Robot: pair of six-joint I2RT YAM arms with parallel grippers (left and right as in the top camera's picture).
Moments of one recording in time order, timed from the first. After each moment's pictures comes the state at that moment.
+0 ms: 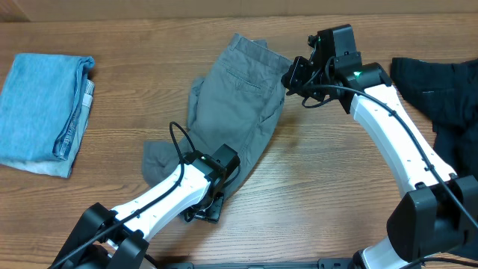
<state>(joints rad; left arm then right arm) -0.66 1.56 0.83 -1.05 -0.05 -0.45 0.26 1.74 1.49 -0.67 -0.35 0.64</state>
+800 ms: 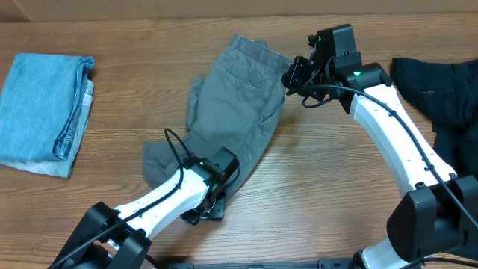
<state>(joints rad) -0.66 1.56 0.75 -0.91 0.02 -0.62 0.26 1.74 1.49 -0.66 -0.35 0.64</state>
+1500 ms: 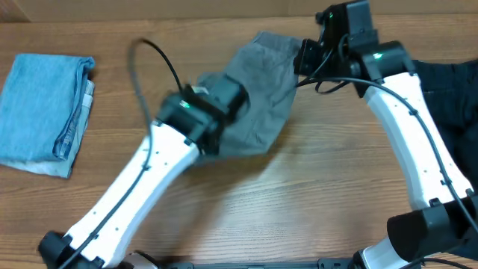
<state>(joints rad) -0.59 1.58 1.63 -1.52 -0.42 -0.61 0.25 1.74 1.81 -0.97 -0.24 0.46</state>
